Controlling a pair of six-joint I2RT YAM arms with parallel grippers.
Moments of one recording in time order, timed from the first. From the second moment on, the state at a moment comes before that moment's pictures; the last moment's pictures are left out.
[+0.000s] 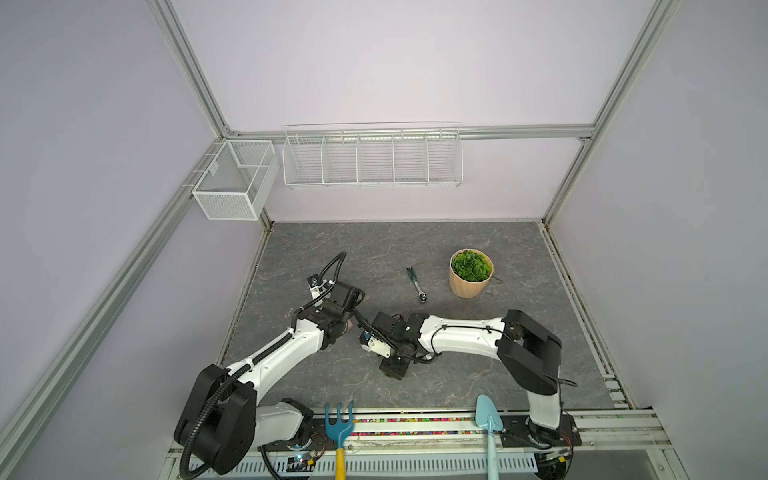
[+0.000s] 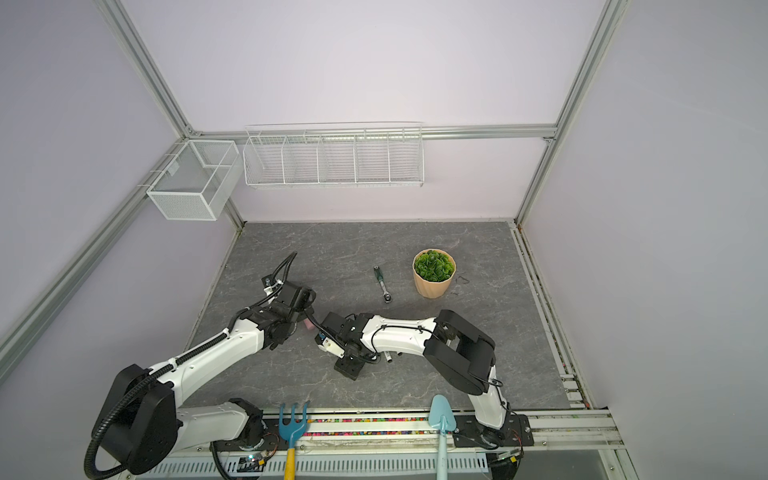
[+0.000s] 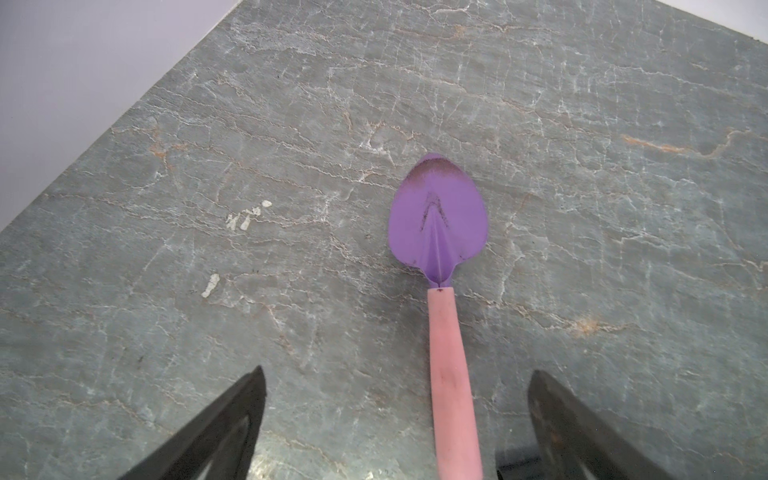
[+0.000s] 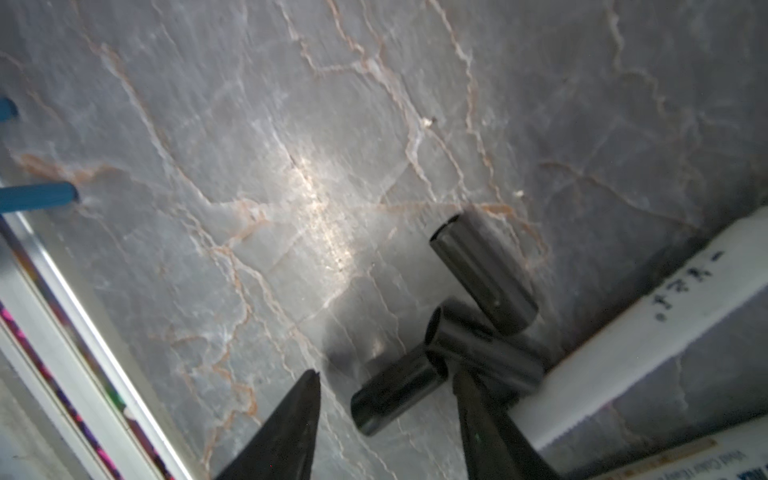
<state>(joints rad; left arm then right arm) -0.53 1.26 0.73 -0.47 -0.61 -0.81 1.14 1.97 1.33 -0.70 -0.10 0.01</state>
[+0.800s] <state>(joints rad) -0.51 1.24 0.70 -0.45 -0.62 -0.81 1.17 2.03 1.41 -0.77 0.03 0.03</state>
